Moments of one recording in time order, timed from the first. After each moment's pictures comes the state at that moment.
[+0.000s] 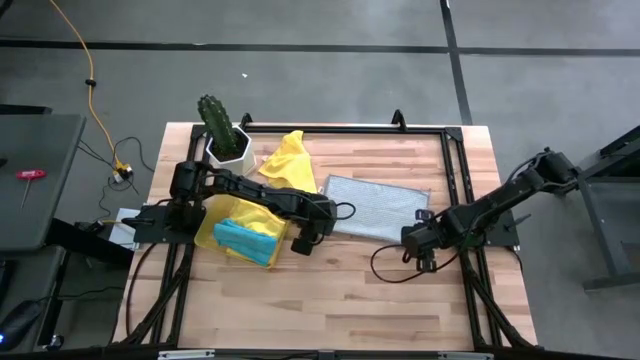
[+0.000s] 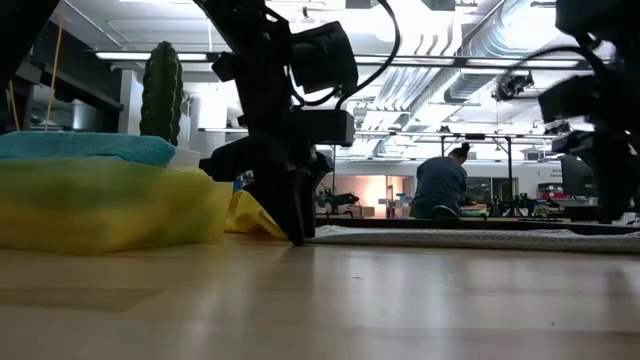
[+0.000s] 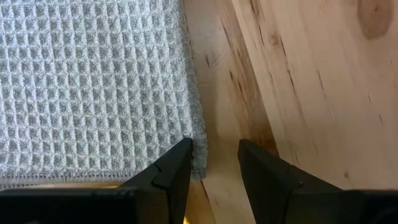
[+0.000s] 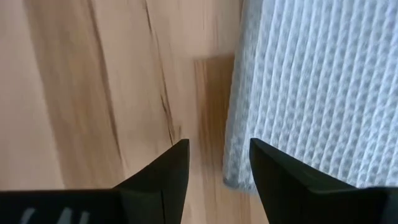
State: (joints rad) left arm 0.10 2.02 1.29 -0.53 -0.01 0.31; right arm 0.42 1.20 0.59 -0.77 0.08 0.49
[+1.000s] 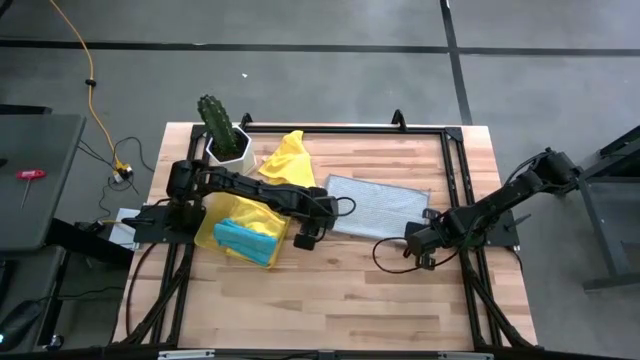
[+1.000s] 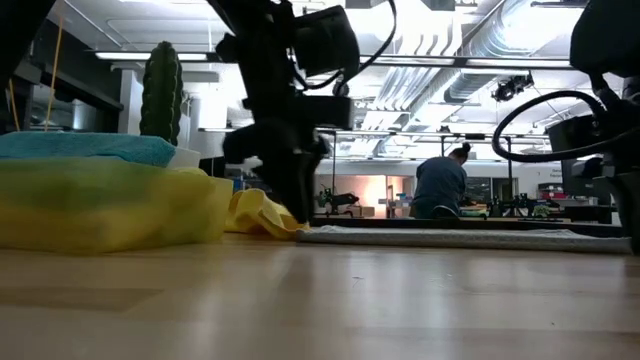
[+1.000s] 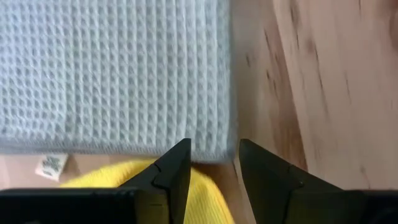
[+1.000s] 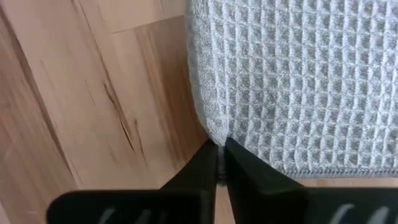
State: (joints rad) left arm 0.10 1.98 1.34 -0.62 -0.10 0.25; right arm 0.43 1.20 0.45 -0.67 0.10 0.66
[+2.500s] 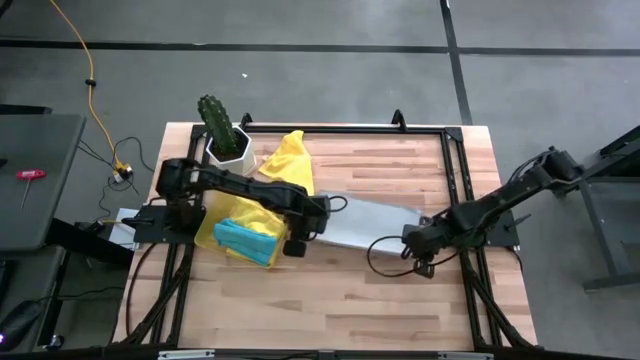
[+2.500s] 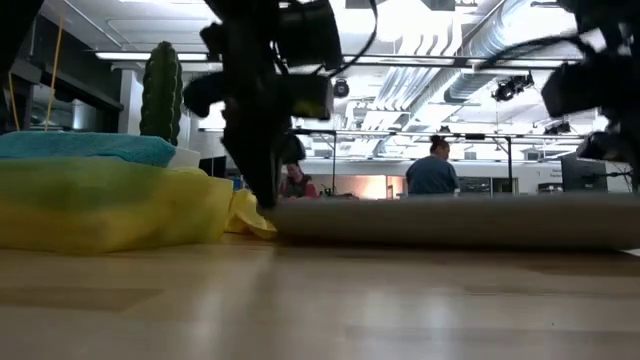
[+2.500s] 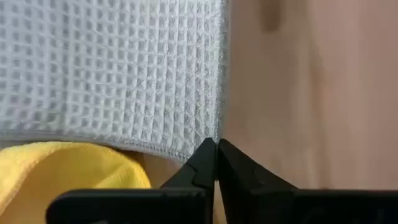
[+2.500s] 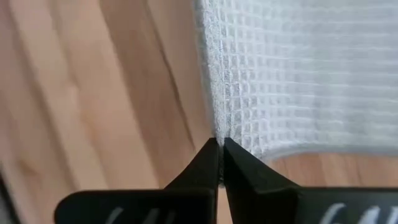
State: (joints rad) left arm 0.10 1.90 1.30 -0.73 0.17 0.12; right arm 0.43 1.13 0.58 -0.70 -0.09 0.74
